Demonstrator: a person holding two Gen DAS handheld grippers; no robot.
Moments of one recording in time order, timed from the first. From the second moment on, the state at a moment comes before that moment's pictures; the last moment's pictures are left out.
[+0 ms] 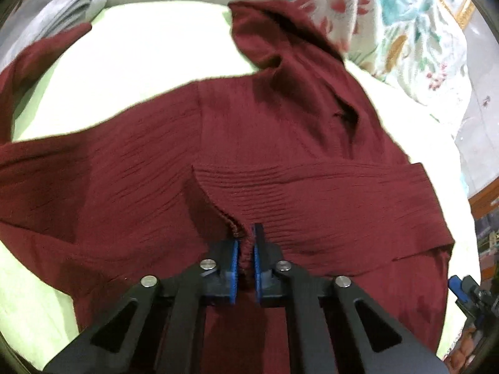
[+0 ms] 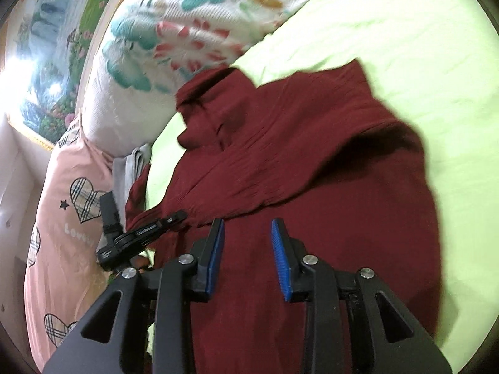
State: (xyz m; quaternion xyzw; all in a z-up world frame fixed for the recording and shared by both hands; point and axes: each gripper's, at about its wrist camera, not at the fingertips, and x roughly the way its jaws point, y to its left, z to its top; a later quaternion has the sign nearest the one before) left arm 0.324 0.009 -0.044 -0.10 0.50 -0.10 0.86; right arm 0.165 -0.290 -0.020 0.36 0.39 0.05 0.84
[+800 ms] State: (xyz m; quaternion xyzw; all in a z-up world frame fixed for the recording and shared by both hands) left arm 0.303 0.079 -0.025 -0.13 0.47 -0.07 0.87; right arm 0.264 -0.395 -0.029 0.26 0.42 -0.06 0.86
